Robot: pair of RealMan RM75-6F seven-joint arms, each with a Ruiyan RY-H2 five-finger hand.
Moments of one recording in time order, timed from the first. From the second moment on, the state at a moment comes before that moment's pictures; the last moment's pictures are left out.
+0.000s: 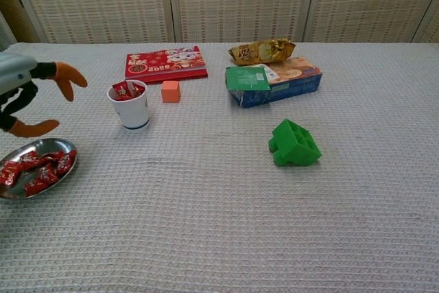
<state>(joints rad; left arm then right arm) -0.53 -1.36 0.04 -1.64 1.32 1.32 0.37 0.06 -1.05 -0.05 -1.67 -1.67 1.47 -0.06</state>
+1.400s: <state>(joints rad) -0.42 -1.55 0.05 -1.28 1.39 1.17 0.48 0.06 -1.05 -0.05 -1.68 -1.67 1.47 -0.06</state>
